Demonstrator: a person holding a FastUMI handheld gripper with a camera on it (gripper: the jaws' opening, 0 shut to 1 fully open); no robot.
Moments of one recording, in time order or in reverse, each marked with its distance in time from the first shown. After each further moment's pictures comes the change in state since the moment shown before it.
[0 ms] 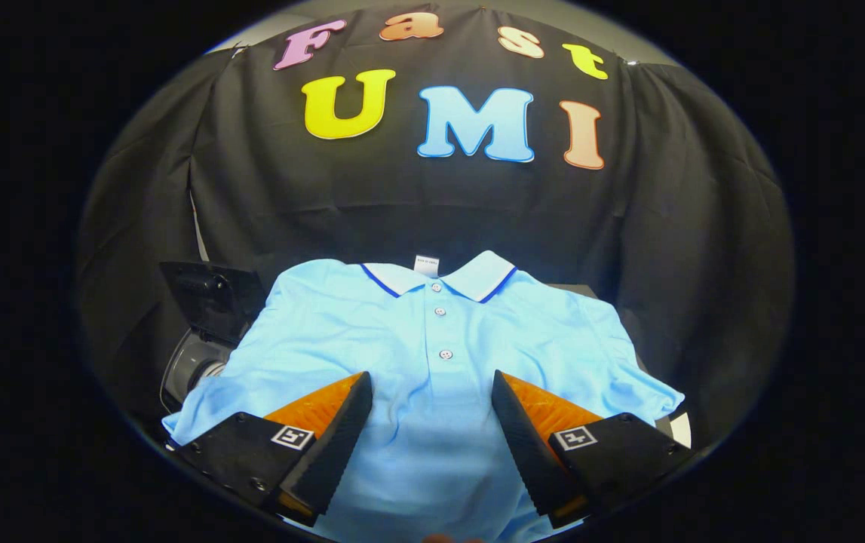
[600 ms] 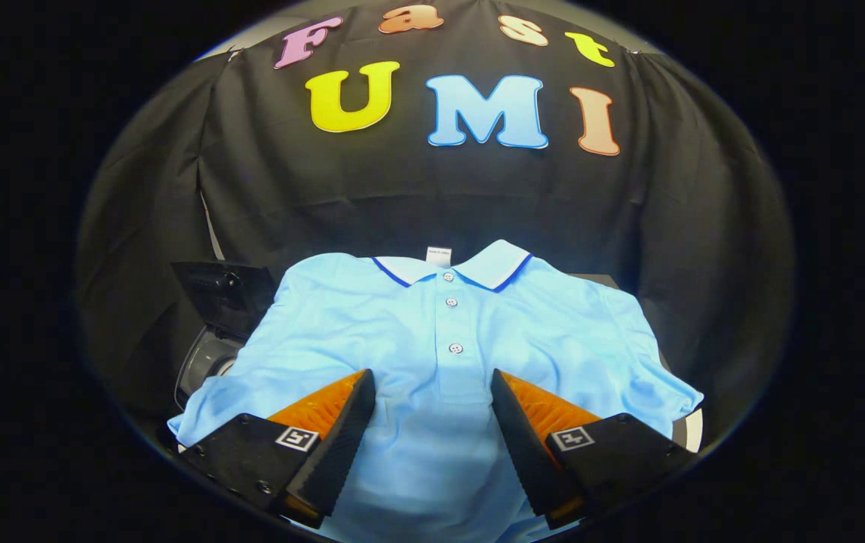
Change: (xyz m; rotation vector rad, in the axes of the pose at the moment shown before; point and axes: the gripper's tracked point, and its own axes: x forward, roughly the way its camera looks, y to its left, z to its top) arm 0.006 0.007 -0.004 0.011 0.062 0.065
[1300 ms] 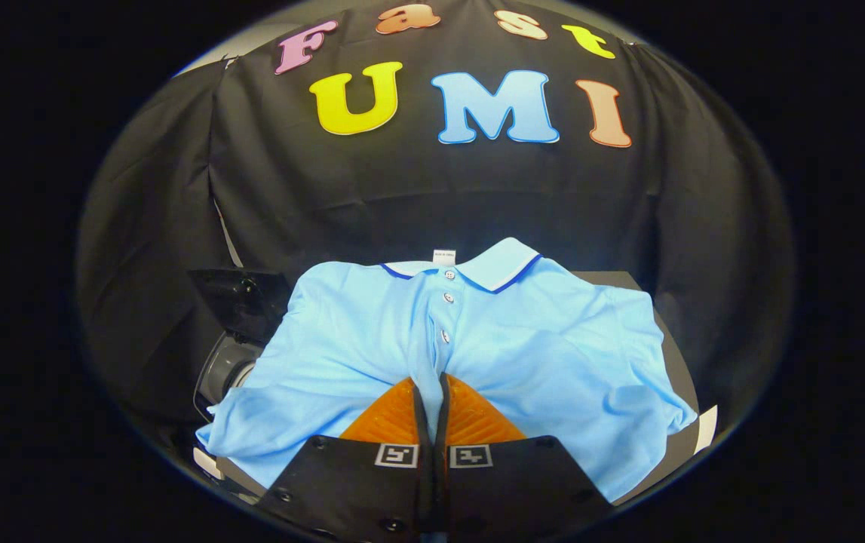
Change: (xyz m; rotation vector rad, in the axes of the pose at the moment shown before) arm 0.000 0.005 0.005 0.054 -0.011 0.084
